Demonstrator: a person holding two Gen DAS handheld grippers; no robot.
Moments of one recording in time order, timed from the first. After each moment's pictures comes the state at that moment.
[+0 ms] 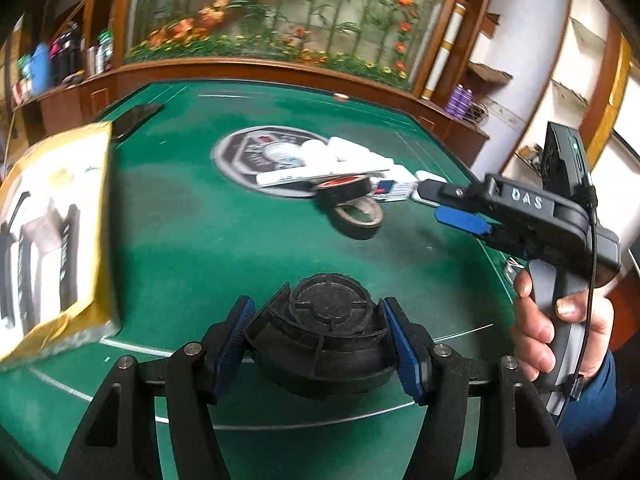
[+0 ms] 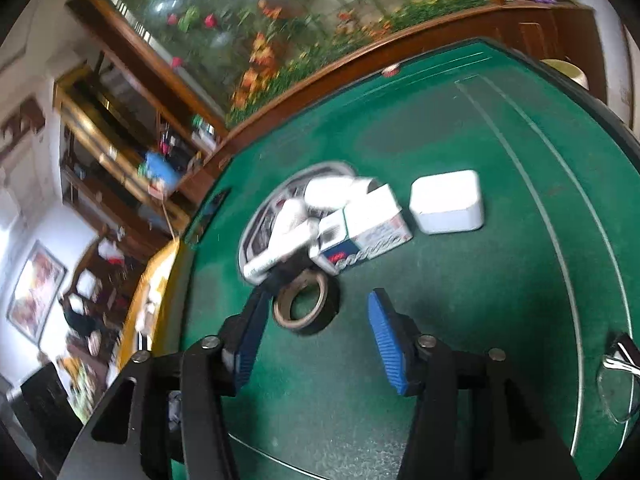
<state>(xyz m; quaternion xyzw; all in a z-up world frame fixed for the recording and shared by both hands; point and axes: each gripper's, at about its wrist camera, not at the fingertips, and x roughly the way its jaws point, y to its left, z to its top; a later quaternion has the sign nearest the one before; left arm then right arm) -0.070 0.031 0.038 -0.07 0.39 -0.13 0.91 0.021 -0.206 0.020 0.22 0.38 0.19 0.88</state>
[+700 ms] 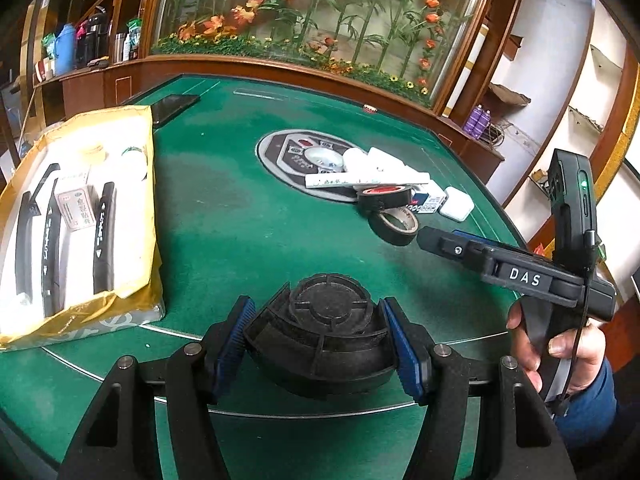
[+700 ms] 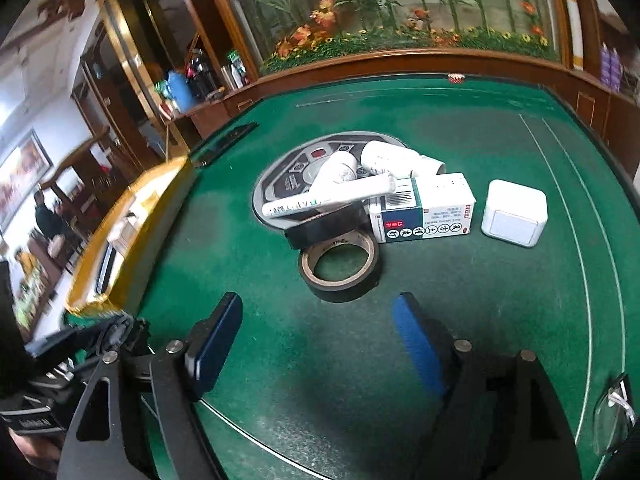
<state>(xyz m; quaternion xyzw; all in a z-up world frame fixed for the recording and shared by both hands) -0.077 0.063 0.031 -0.10 0.39 -0.11 0.91 0.008 -0.146 0.011 0.04 0.39 0.22 0.89</state>
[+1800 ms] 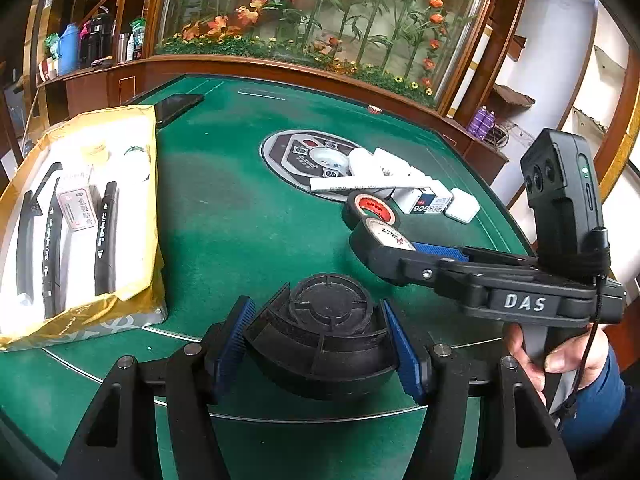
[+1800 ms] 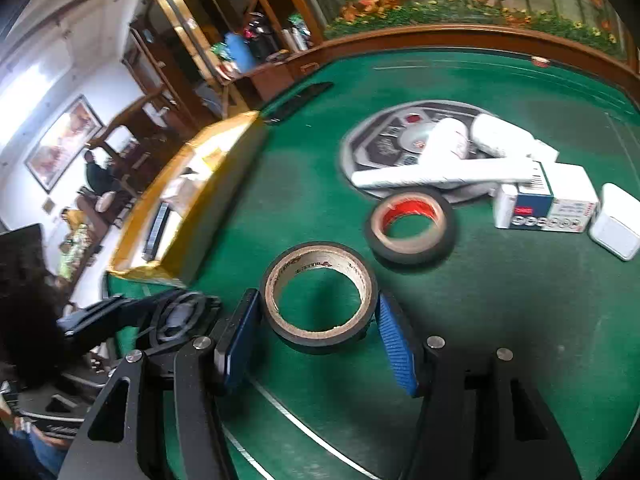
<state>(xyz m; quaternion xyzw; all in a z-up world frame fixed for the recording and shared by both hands) -0.075 0.062 0.032 -0.10 0.38 -0.10 0.91 0.011 -0.101 0.006 0.04 0.42 0.35 0.84</state>
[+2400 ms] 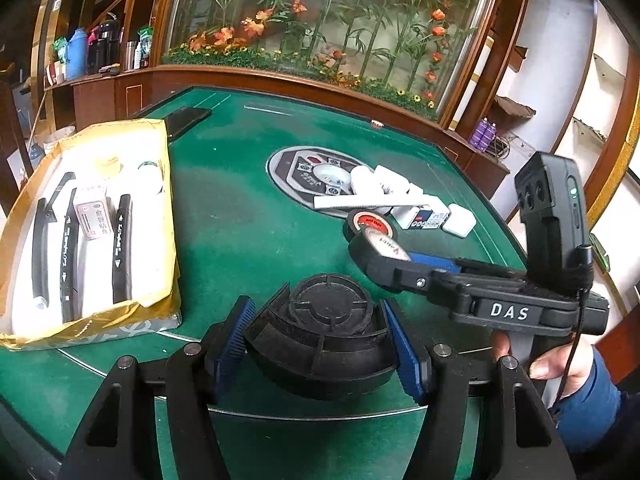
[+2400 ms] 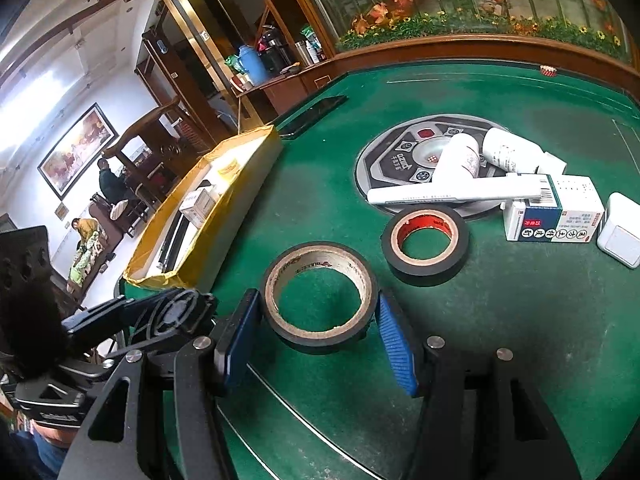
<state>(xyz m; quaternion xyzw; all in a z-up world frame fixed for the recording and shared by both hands) -0.087 0.068 0.046 -0.11 0.36 -0.09 0.92 0.007 -0.106 0.012 0.05 0.40 0.36 0.84</state>
